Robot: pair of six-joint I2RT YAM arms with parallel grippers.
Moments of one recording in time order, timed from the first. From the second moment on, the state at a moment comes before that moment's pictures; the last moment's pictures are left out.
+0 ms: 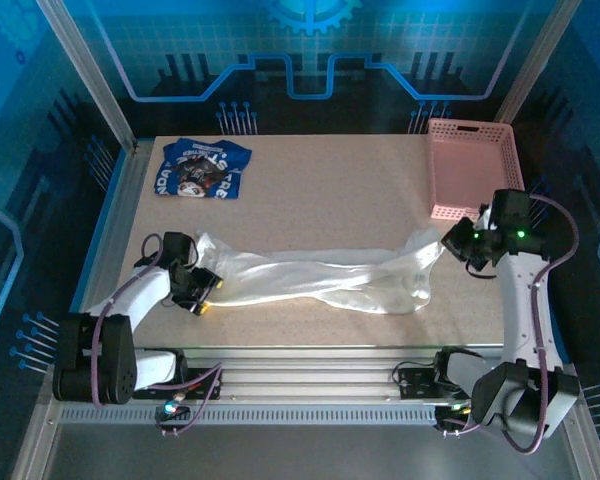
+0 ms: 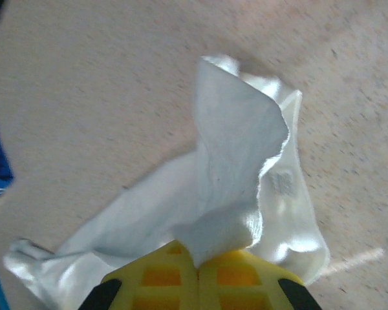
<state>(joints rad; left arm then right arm) 0.02 1.24 0.58 -0.67 0.25 -1.06 -0.26 1.09 1.04 -1.03 -0.33 0.54</state>
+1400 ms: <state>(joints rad) -0.03 1.77 1.09 -0.70 0.24 -0.68 -0.22 1.05 0.92 -1.06 -0.26 0.53</state>
